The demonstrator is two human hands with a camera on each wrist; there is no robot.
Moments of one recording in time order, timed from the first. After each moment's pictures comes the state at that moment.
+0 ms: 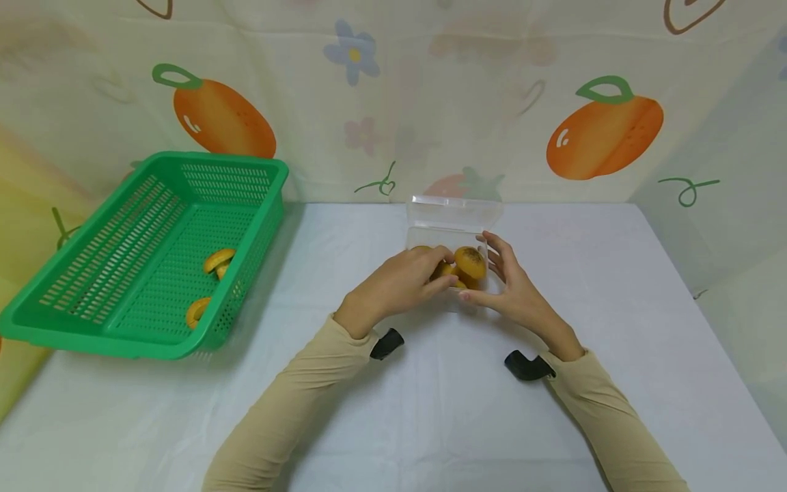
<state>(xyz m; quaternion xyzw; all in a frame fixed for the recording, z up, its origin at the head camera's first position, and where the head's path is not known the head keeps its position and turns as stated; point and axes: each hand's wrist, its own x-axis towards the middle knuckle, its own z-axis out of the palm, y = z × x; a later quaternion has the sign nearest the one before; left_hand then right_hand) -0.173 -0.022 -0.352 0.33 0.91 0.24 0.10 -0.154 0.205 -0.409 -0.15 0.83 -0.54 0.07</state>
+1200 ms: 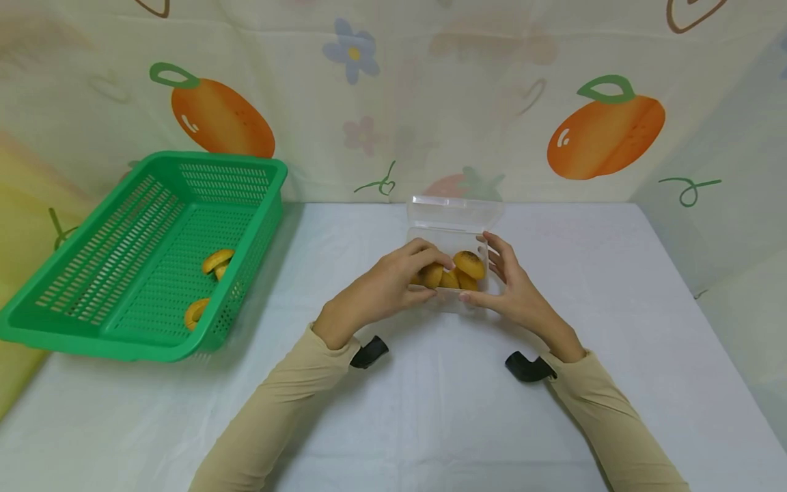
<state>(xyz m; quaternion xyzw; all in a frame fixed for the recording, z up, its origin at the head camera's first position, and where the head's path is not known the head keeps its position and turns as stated) -0.161 -0.047 -0.350 0.41 0.85 0.33 0.01 -0.153 0.205 -0.408 -0.16 0.83 -0.54 0.07</state>
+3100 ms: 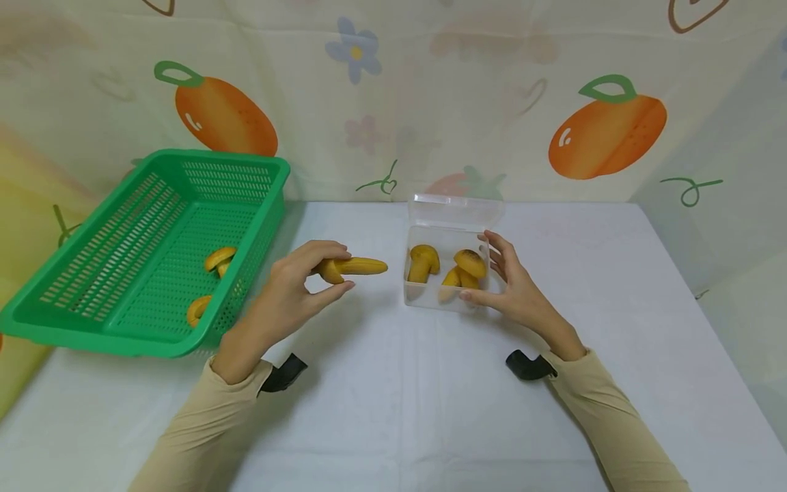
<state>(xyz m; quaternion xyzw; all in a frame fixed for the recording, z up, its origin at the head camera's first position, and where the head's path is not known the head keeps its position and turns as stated) -0.130 -0.148 -0.342 0.32 0.85 0.37 -0.19 -0.153 0.204 -0.409 -0.15 0.83 -0.53 0.07</state>
